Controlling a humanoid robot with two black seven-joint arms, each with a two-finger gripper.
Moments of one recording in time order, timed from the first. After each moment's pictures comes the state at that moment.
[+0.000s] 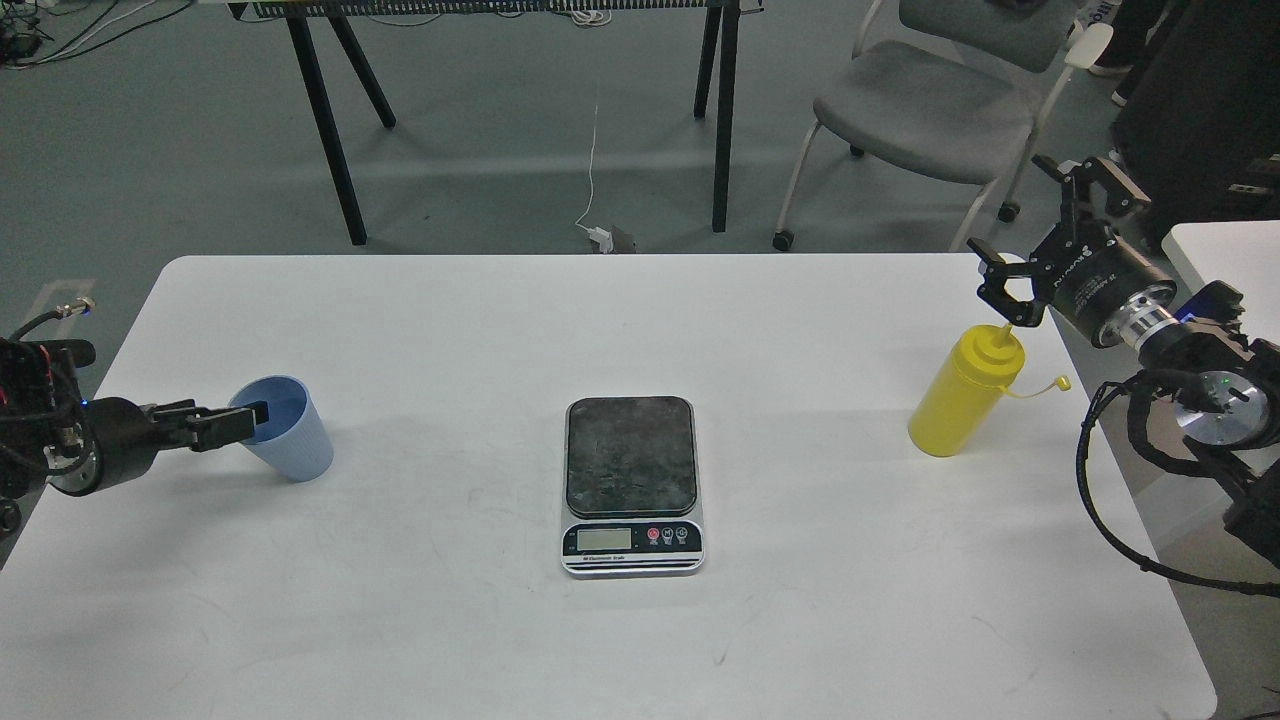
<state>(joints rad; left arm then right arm) -0.73 0.80 -0.05 -0.73 1.39 -0.05 -0.49 0.71 -0.53 0.64 0.69 0.00 0.49 0.20</state>
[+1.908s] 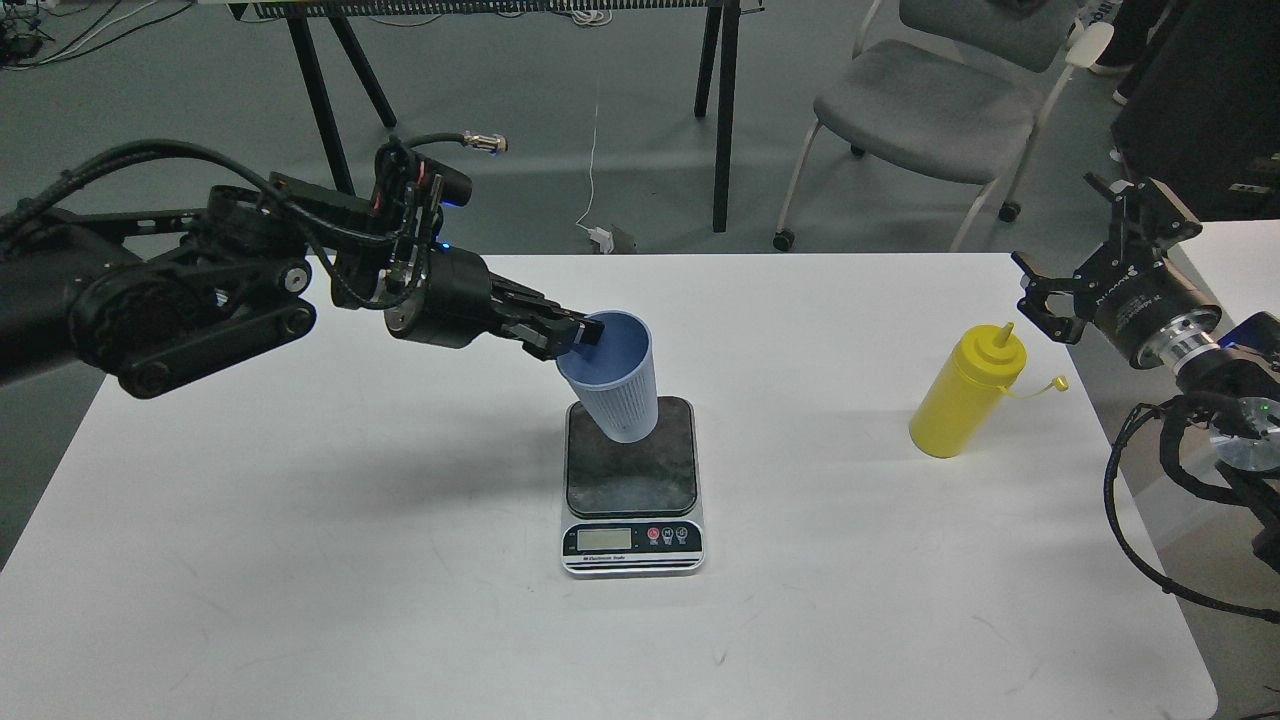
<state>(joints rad) -1.30 0.46 0.08 -1.08 1.48 -0.38 -0.49 0.63 -0.56 0.72 0.69 0.01 0.49 0.21</state>
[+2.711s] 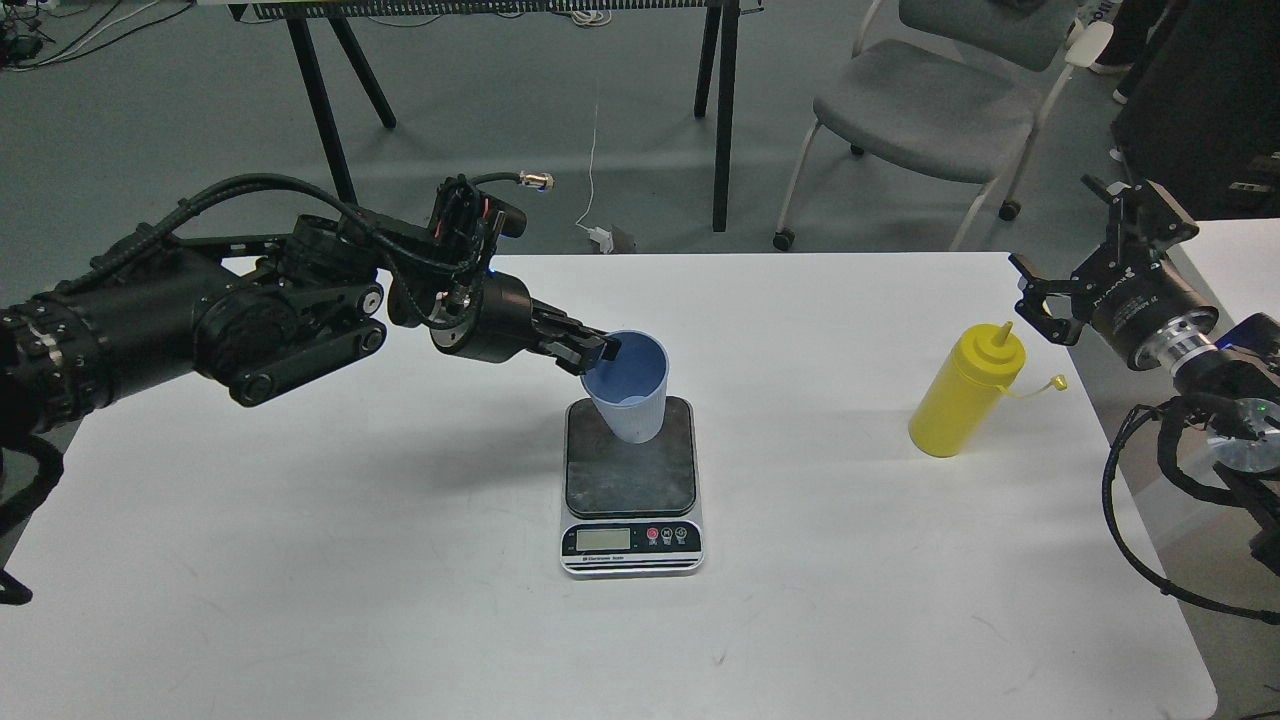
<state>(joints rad) -1.26 0.31 0.13 -0.88 1.48 -0.35 -0.49 0.63 -0.56 0.72 0.69 0.01 0.49 0.21</state>
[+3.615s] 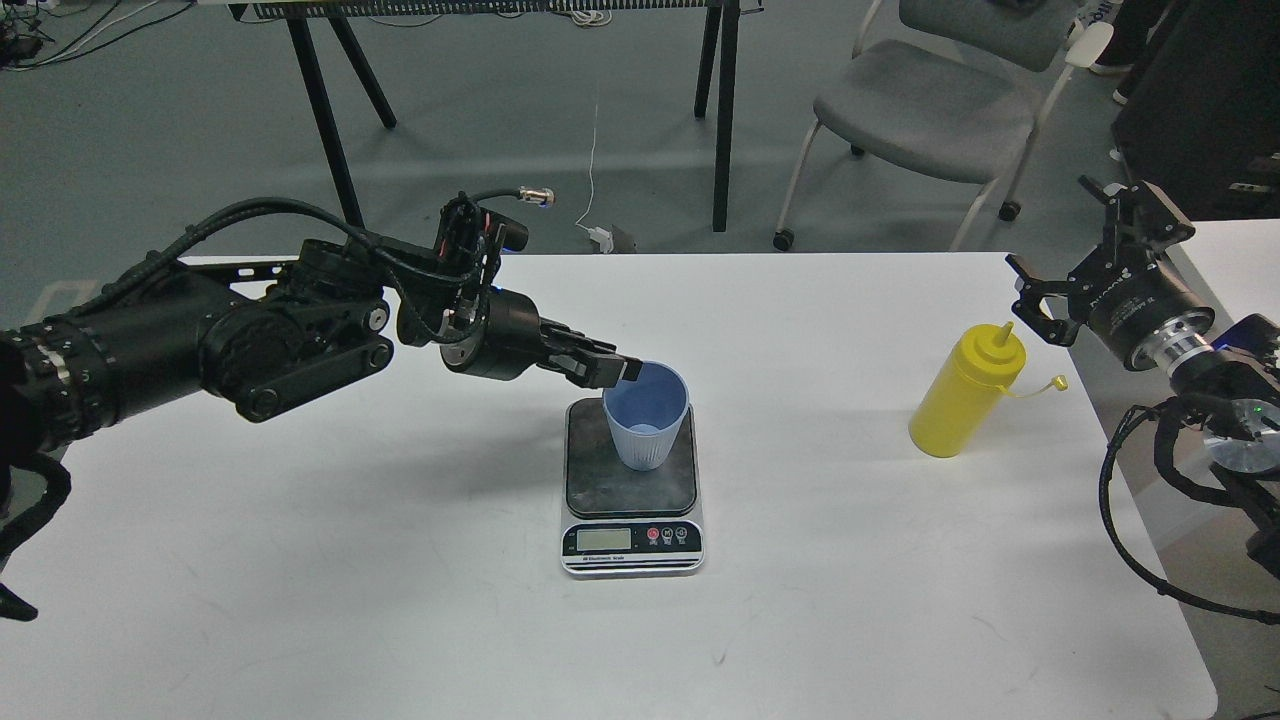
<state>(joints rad) -1.23 0.33 0.09 -0.90 1.38 -0.37 -0.49 0.63 -0.55 0.72 0.69 0.01 0.49 0.21</state>
